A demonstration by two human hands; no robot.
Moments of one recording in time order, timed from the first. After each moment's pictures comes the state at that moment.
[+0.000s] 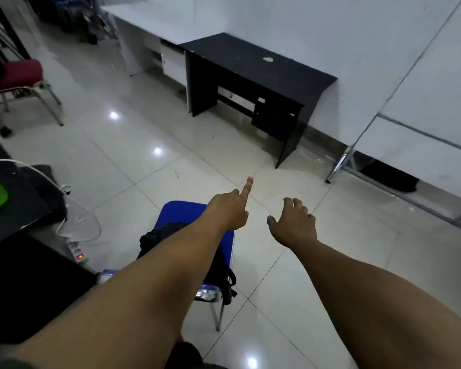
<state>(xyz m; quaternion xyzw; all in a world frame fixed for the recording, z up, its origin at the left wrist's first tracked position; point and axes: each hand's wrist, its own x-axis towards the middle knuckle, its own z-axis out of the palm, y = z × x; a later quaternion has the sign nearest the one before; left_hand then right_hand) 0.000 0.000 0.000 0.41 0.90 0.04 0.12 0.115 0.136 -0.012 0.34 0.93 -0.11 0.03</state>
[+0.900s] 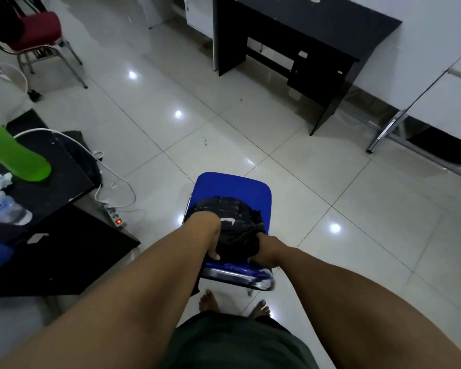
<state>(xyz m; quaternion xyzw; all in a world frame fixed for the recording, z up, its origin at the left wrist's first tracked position) -0.059 -0.136 -0.069 0.18 0.78 -0.26 0.54 0.062 -0.006 -0.114 0.21 0.86 -0.26 0.38</state>
